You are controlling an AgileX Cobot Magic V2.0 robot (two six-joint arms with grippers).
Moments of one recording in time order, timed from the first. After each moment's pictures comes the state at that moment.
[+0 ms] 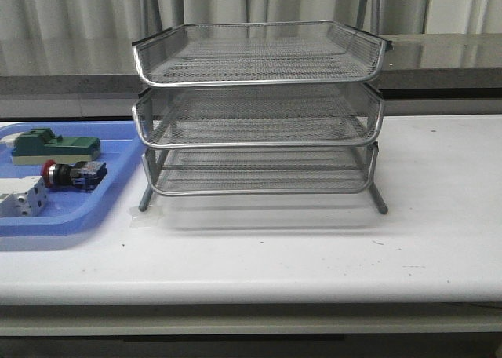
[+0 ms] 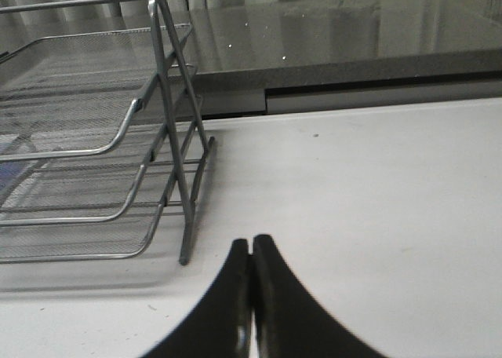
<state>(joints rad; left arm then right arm) -0.07 0.00 0.00 0.00 0.02 -0.07 0.06 0.12 -0.29 0.05 0.40 0.10</state>
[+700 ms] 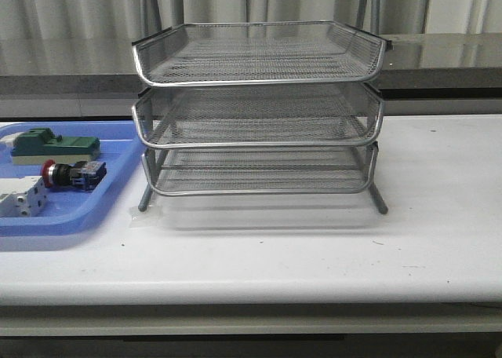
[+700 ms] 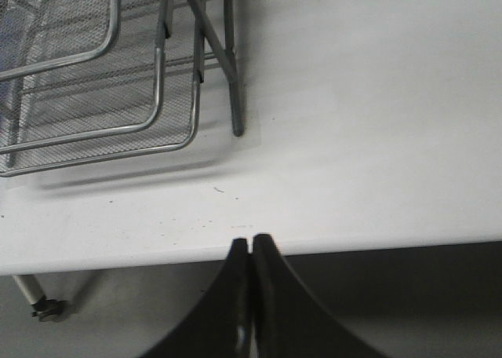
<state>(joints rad) -0.07 0.00 0.00 0.00 0.02 -0.07 0.06 0.82 -0.68 0.29 0.67 0.10</state>
